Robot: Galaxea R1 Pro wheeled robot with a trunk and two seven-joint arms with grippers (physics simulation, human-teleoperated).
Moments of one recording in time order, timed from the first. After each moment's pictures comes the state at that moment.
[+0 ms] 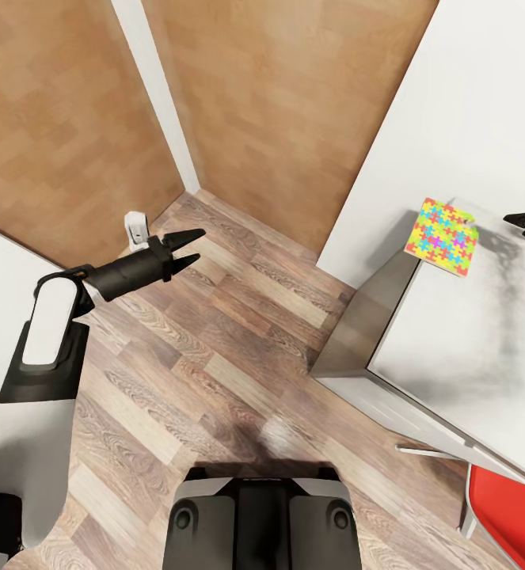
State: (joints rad) left arm -0.97 0.14 0.03 -1.44 1.28 1.00 -0.11; right arm -1.23 -0.70 -0.01 -0.98 -0.93 0.69 -0.09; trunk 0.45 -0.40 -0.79
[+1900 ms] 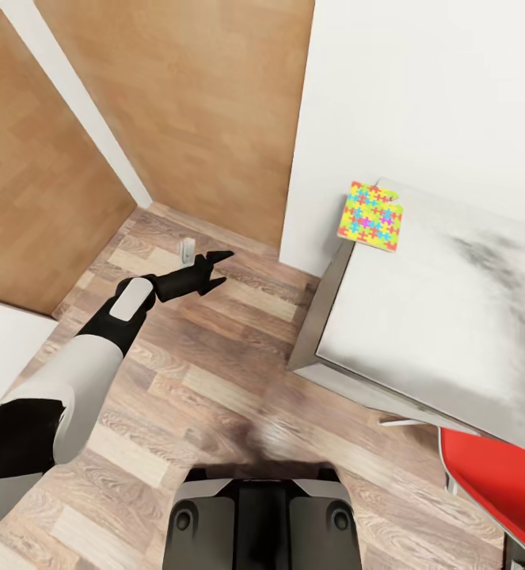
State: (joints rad) left arm -1.26 0.05 -0.09 -0.57 1.07 0.78 -0.39; right arm -0.84 -0.74 -0.40 -1.61 -1.16 1.04 -0.09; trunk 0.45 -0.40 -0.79
